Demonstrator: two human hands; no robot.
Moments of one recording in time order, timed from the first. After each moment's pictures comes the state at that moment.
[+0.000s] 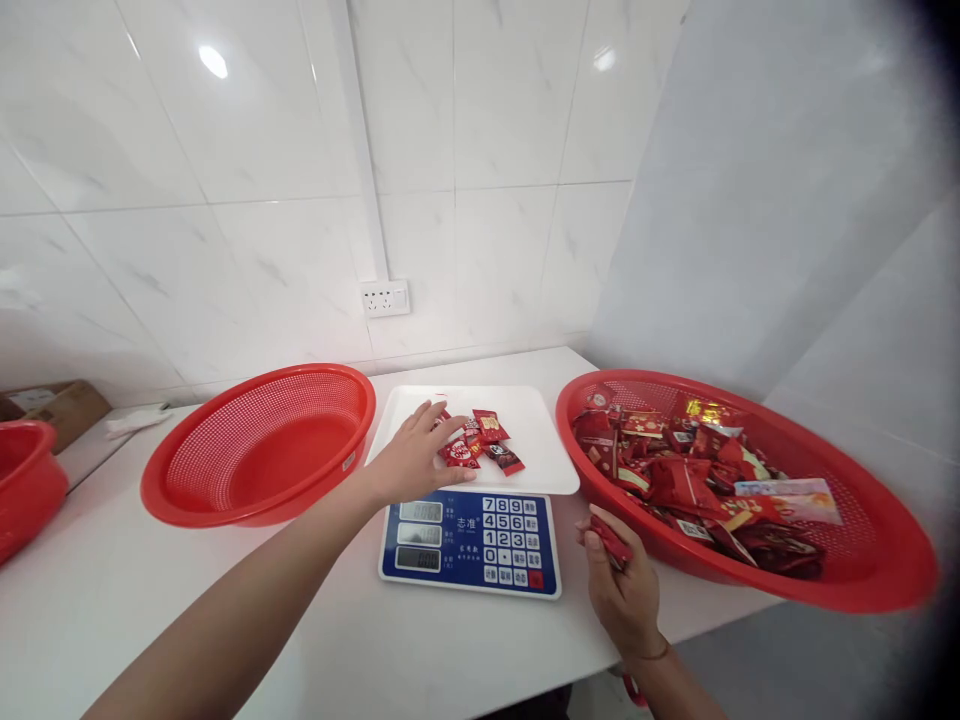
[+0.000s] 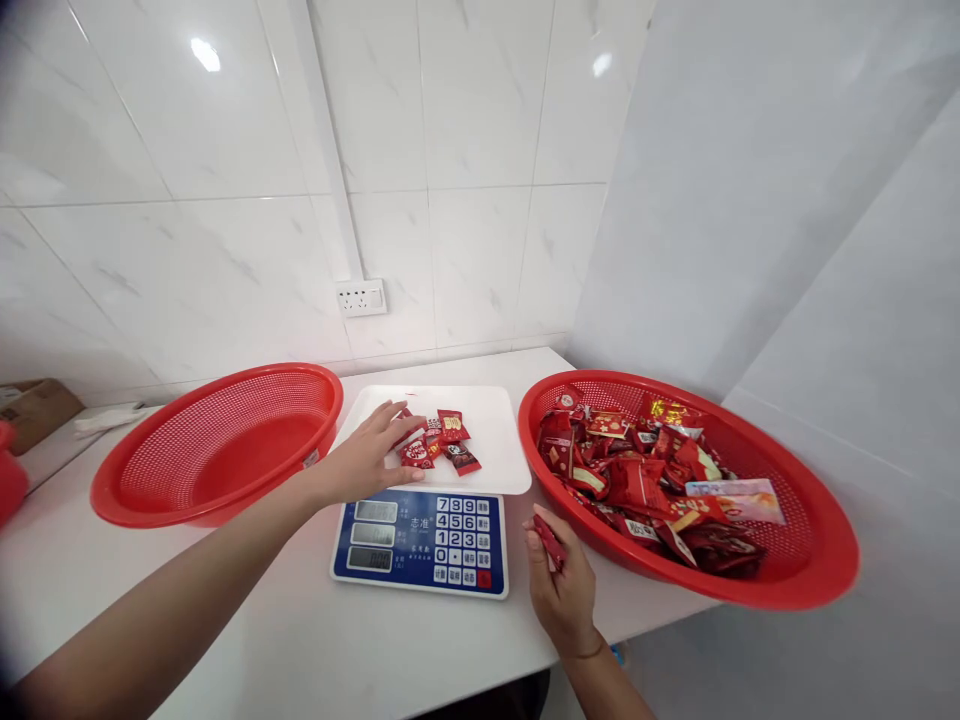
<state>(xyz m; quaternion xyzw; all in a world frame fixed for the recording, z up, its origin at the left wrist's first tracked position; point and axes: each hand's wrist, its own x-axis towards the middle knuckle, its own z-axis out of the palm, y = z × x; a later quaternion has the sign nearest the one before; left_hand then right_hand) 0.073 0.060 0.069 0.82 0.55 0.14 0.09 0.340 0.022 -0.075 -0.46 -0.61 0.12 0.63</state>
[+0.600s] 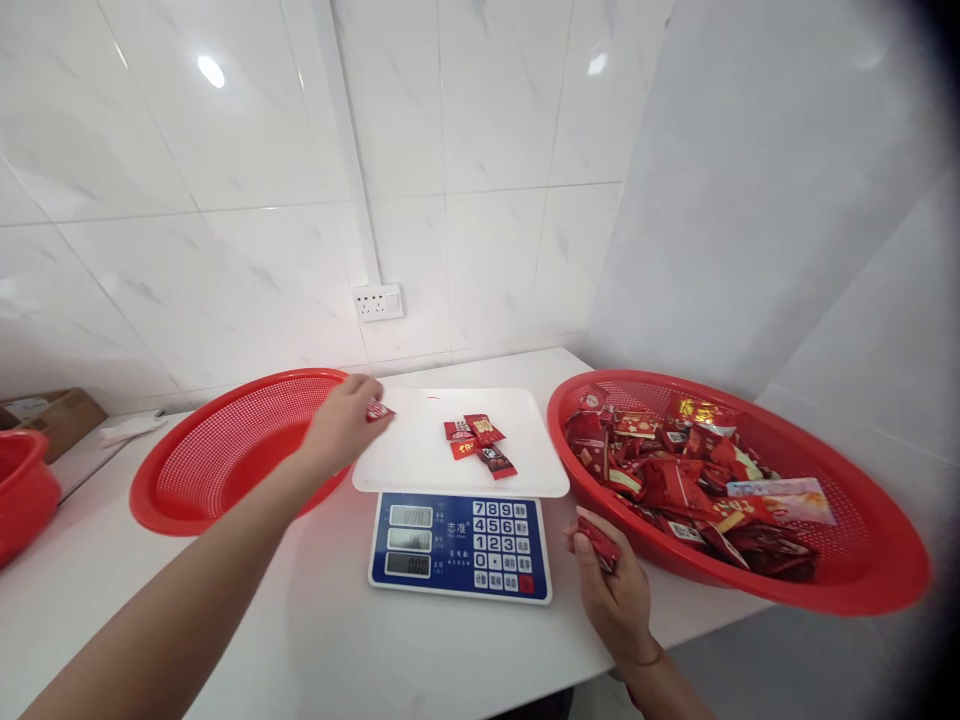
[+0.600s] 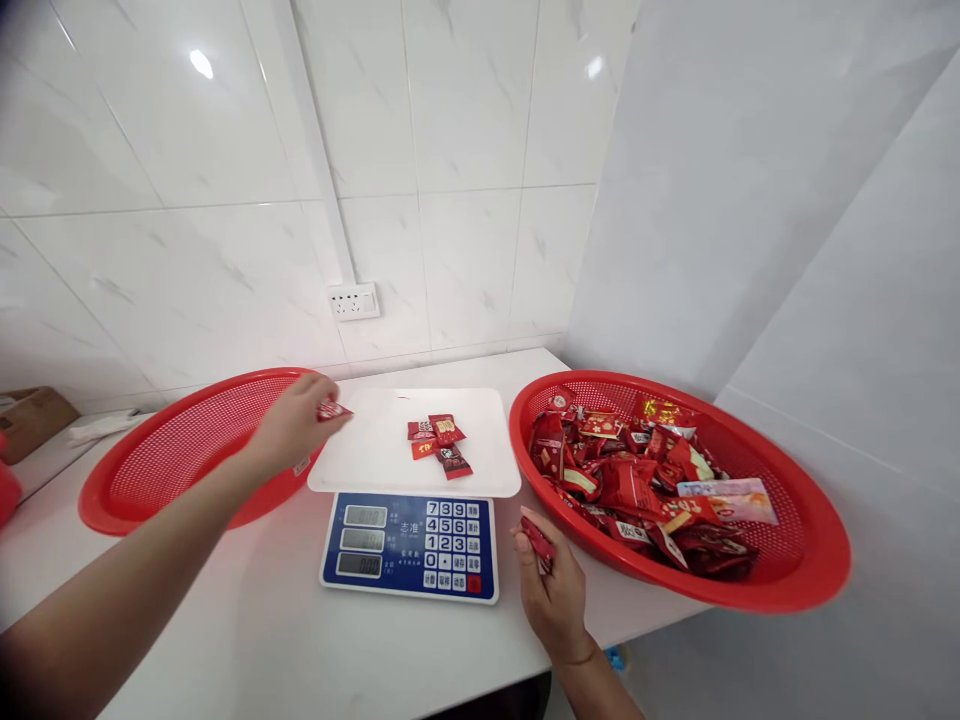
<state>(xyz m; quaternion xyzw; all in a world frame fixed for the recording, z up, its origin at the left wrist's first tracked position) 0.021 0.071 0.100 0.72 0.65 0.22 -0.06 0.341 0.021 -0.075 -0.49 -0.60 0.16 0.62</state>
